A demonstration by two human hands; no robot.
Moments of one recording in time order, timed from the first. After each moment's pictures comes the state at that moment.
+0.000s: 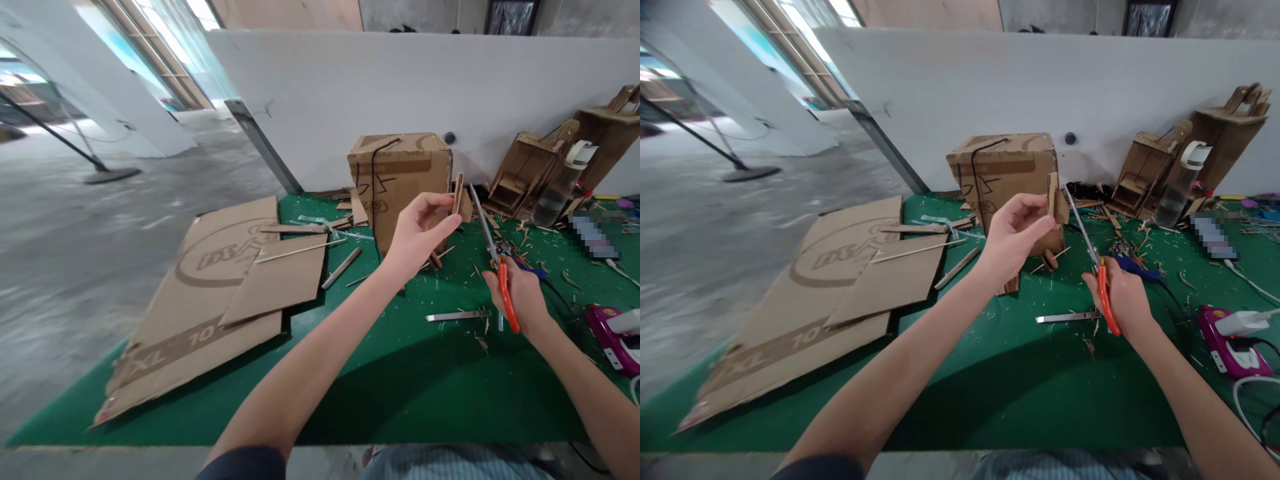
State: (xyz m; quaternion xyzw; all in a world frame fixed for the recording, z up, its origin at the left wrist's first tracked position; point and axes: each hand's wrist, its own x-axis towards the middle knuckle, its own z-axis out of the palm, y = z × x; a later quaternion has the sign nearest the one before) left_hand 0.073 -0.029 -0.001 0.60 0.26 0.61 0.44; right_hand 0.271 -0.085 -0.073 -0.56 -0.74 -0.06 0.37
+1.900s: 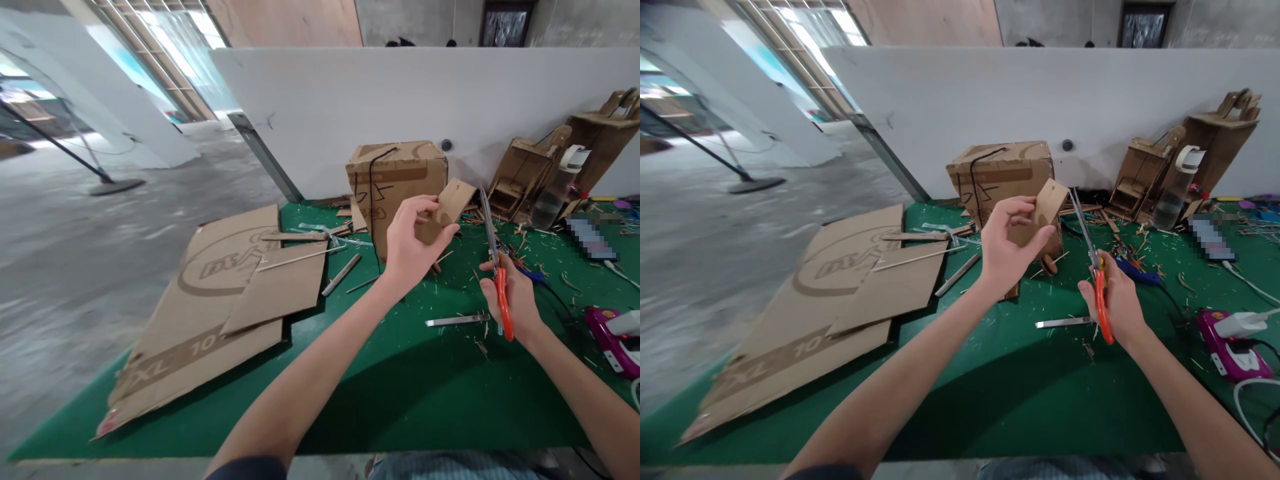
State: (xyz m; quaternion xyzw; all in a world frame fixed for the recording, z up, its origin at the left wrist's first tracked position) left_hand 0.067 -0.034 -0.002 0.72 0.32 0.62 0.02; right_hand 0.266 -0.090 -0.067 -0.51 -0.74 0.06 0.44
